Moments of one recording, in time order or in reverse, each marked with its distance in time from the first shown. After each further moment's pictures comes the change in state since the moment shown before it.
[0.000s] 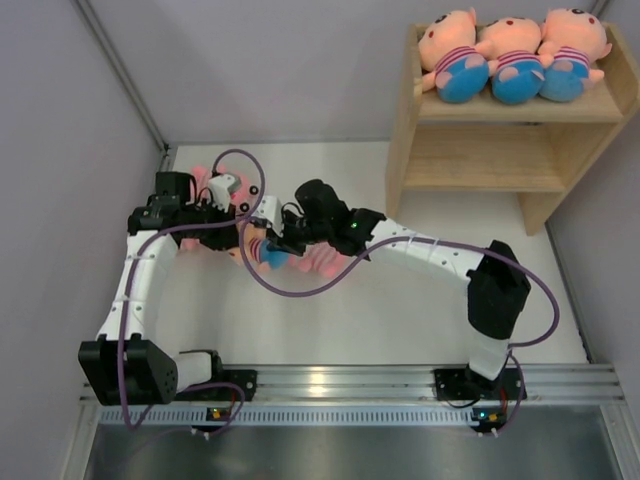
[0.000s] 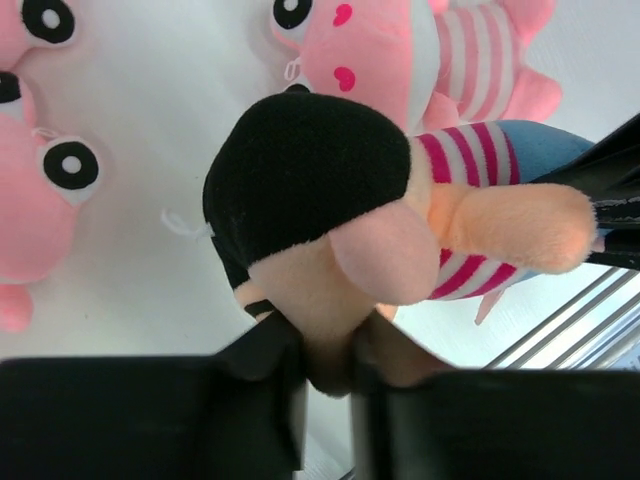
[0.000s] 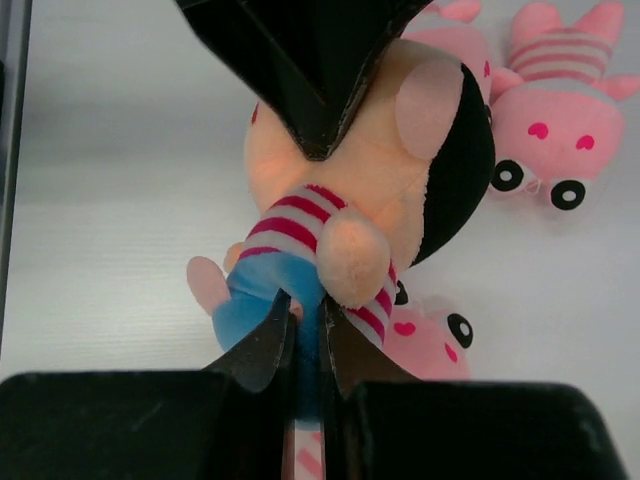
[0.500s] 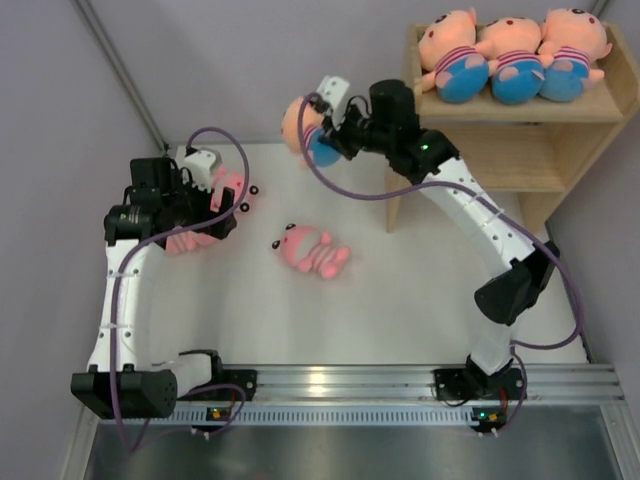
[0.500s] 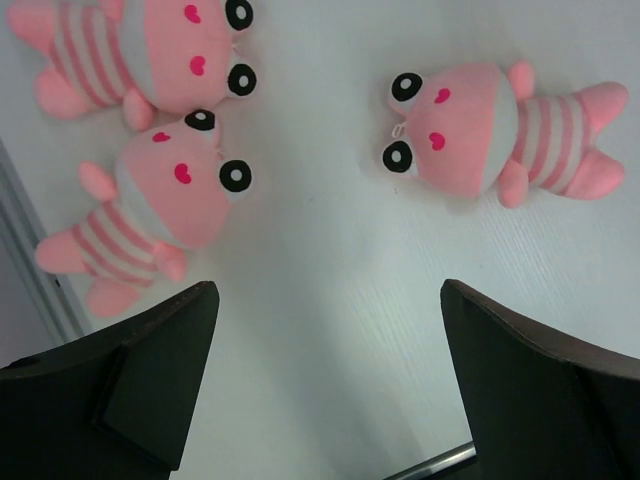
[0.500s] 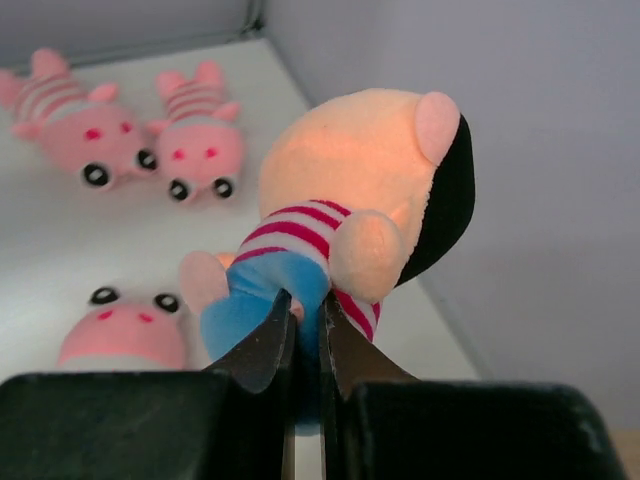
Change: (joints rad) left arm -0.001 -0.062 0.198 -0.032 -0.211 -0.063; right arm -0.313 0.002 0.488 -0.319 0.080 -0.022
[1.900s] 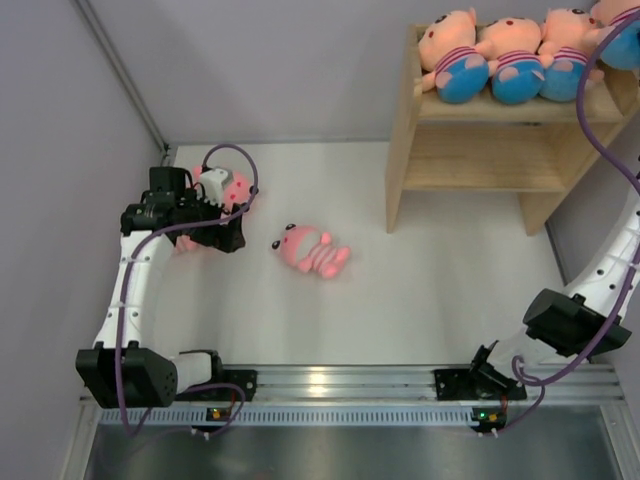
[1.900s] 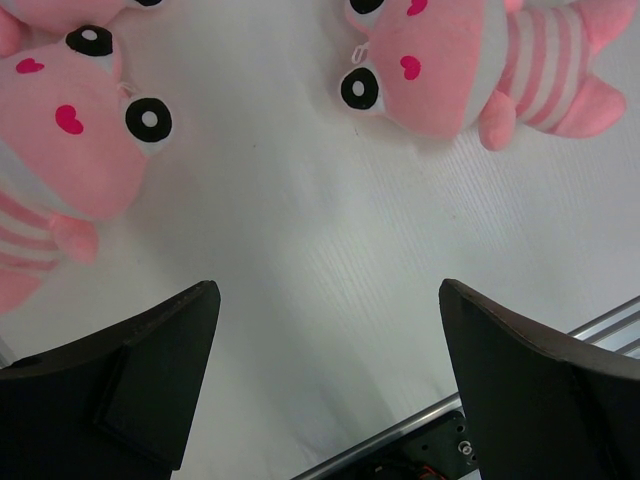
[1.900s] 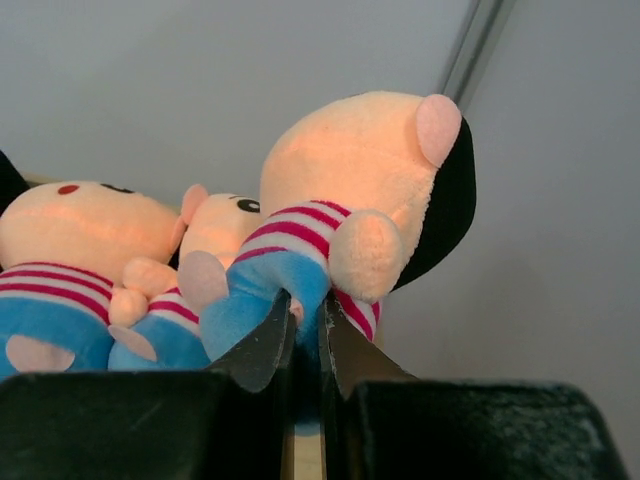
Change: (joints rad) left arm 0.000 0.047 -0.120 -0.024 0.052 0.012; right arm -1.286 -0.247 0.145 0.272 -0.358 0.397
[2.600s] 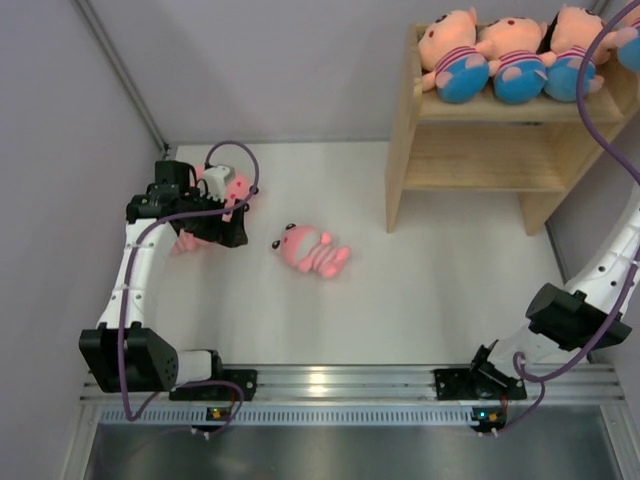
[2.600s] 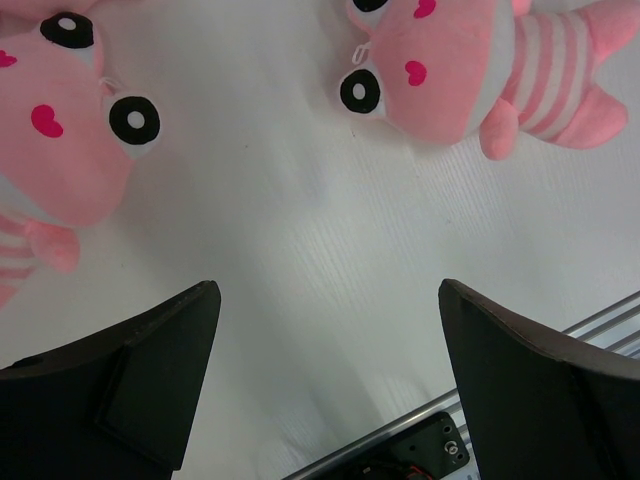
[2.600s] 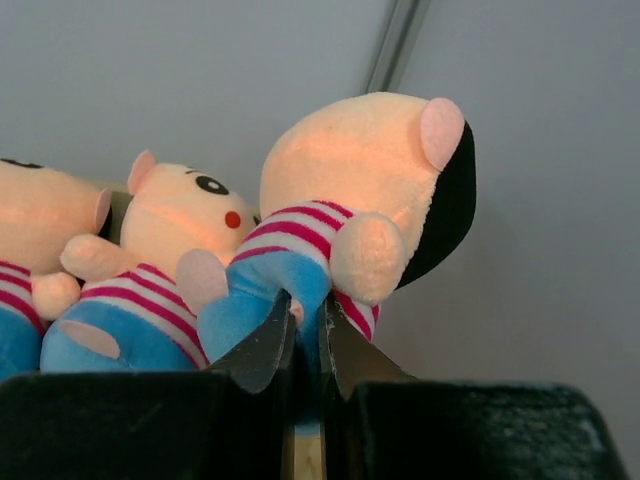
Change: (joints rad) left arm 0.000 0.078 0.027 0.000 0.008 -0.031; right arm -0.001 0.047 0.080 -0.142 0.098 -0.110
